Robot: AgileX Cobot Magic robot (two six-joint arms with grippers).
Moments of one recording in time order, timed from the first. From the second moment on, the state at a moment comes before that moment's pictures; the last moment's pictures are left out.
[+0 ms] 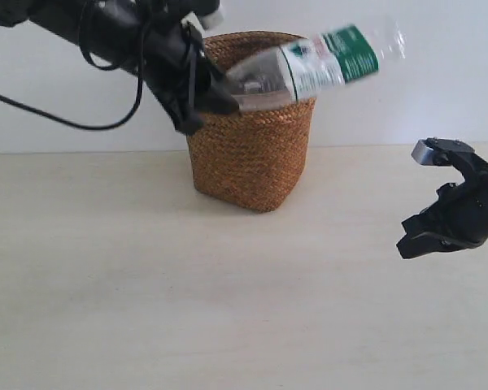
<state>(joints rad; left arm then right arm) -0.44 1.83 -1.64 -0.57 0.72 1.33 -0.06 1.85 -1.03 0.88 0.75 -1.15</state>
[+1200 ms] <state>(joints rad) -0.40 1.75 -1.69 -0.16 0.77 0.73 0.03 1.69 -1.03 0.91 0.63 -1.08</state>
